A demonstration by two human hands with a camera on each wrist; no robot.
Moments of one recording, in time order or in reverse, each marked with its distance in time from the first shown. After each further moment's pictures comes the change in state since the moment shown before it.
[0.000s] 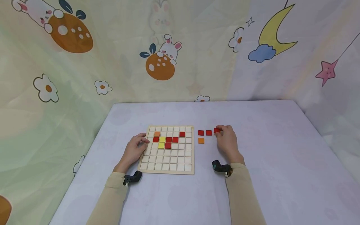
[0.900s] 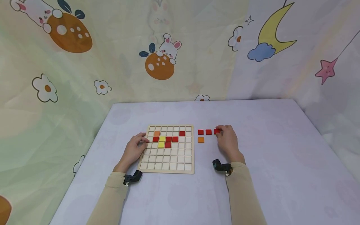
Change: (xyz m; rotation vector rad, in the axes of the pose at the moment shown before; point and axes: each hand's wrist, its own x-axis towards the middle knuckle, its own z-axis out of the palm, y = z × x) left_hand 0.002 -0.002 0.001 0.004 0.000 -0.001; right_hand 0.000 0.004 0.000 -0.047 -0.018 -0.026
